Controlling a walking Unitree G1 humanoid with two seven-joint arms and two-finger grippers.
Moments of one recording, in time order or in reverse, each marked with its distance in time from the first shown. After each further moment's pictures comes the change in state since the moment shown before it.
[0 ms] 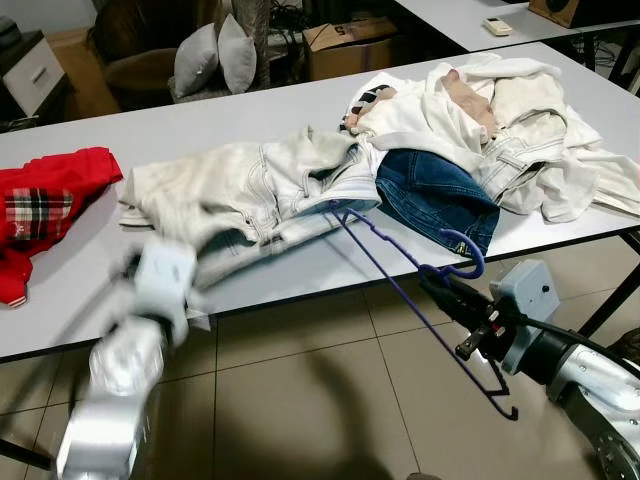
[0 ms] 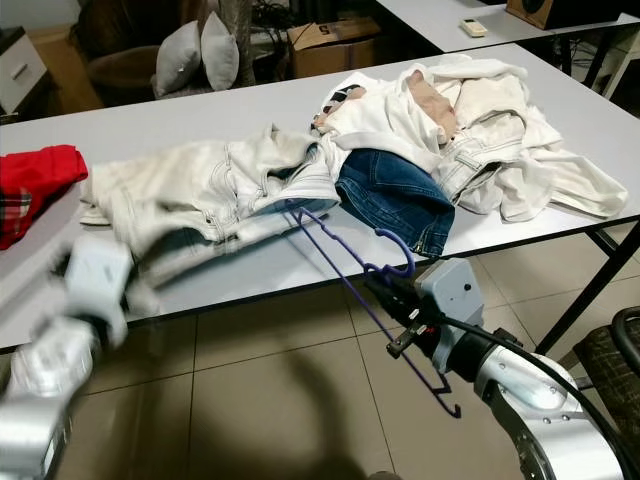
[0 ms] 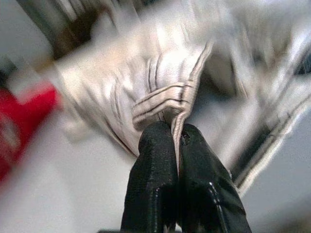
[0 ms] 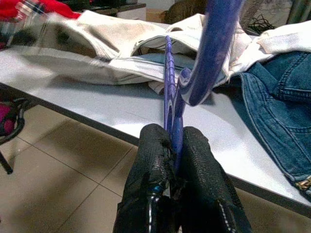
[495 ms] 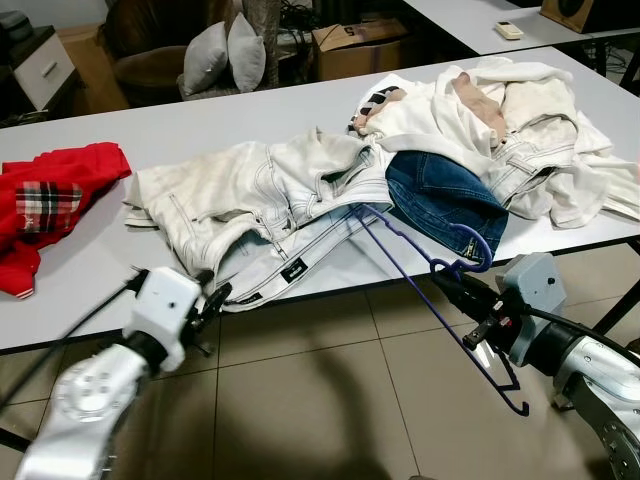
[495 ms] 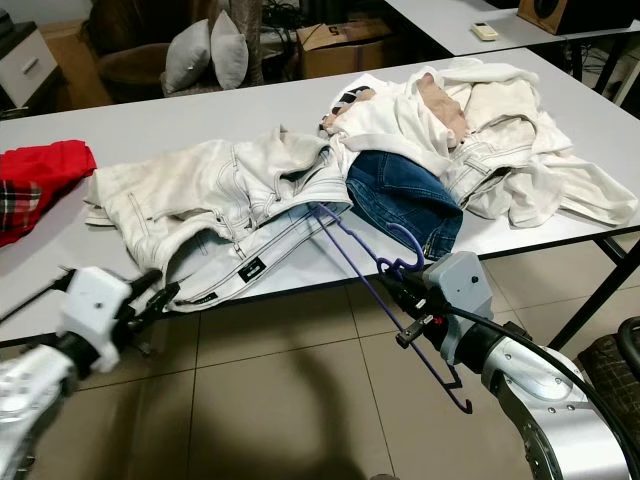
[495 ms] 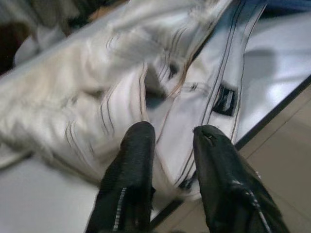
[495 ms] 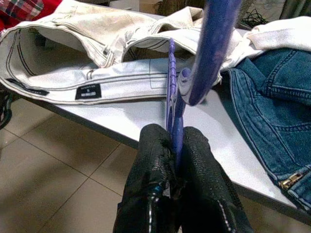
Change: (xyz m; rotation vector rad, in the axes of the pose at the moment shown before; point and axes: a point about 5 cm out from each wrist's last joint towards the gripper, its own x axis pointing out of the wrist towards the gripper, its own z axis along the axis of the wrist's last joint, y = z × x) left arm -0.025 0.004 0.018 0.043 -0.188 -0.364; right arm 0.001 -0.011 -0.001 -0.016 0.028 -0.044
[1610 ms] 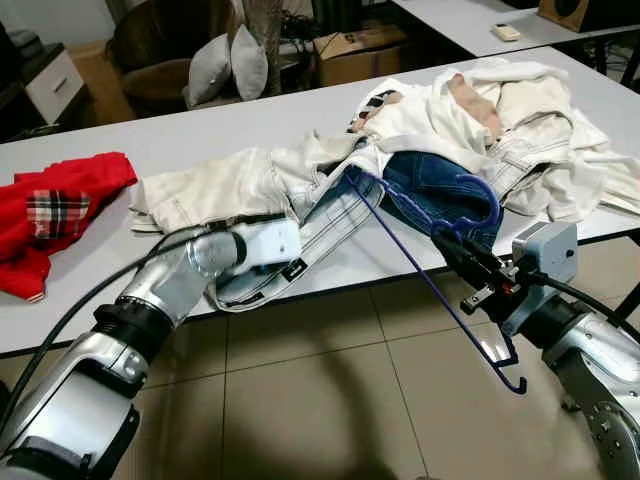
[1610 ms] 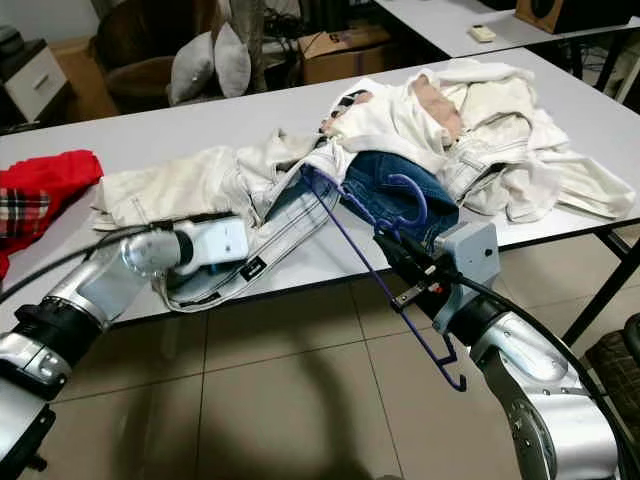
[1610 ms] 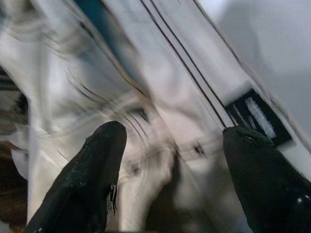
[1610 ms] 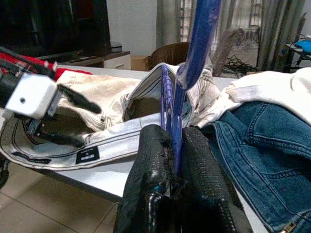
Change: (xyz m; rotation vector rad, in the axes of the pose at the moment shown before) left arm 0.144 0.017 0.019 0.800 0.256 -0.374; right arm 0.010 -0.002 0.027 0.072 -0.193 -0.053
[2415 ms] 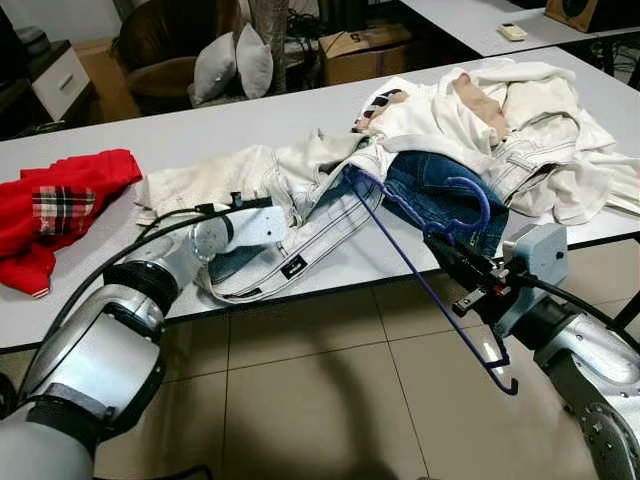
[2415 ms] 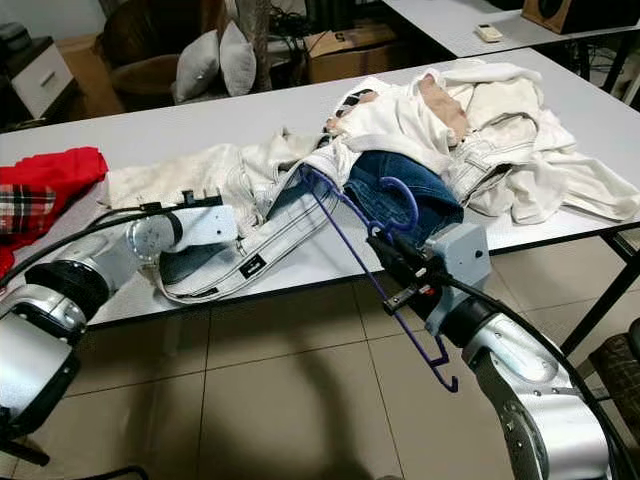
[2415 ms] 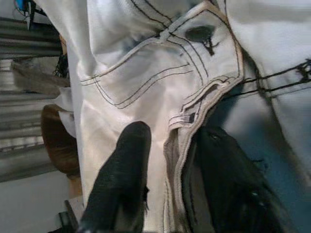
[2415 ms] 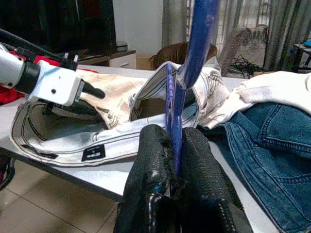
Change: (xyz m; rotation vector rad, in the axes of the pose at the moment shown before) left arm 0.007 0.028 -0.020 0.086 0.145 0.156; right arm 0.004 0.007 -0.002 -0.001 0.003 0.013
